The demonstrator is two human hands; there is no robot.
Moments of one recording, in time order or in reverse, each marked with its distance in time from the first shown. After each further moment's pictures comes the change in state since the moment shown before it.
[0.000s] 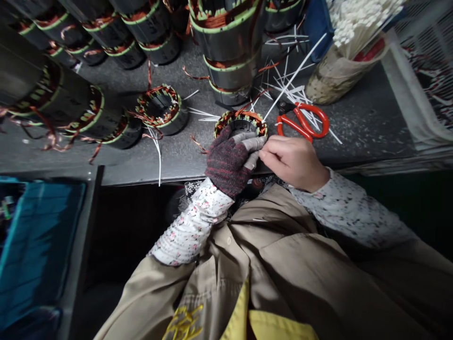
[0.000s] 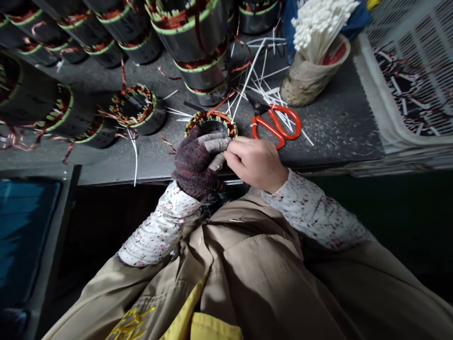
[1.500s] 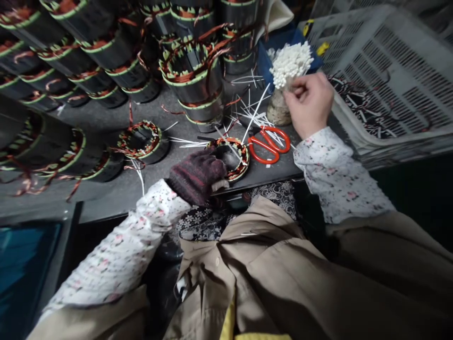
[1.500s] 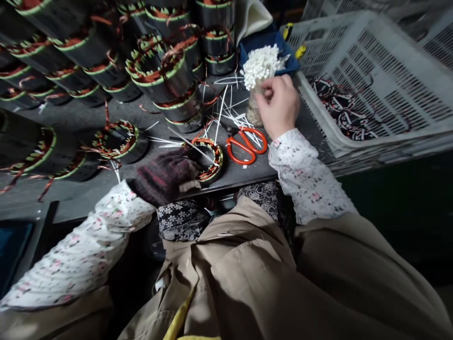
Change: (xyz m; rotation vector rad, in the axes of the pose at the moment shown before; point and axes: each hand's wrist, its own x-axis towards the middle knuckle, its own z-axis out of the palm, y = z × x) left_hand 0.039 -0.038 -0.043 0.087 -0.466 0.499; right_hand 0.052 0.154 -0.070 -0.381 0.748 0.265
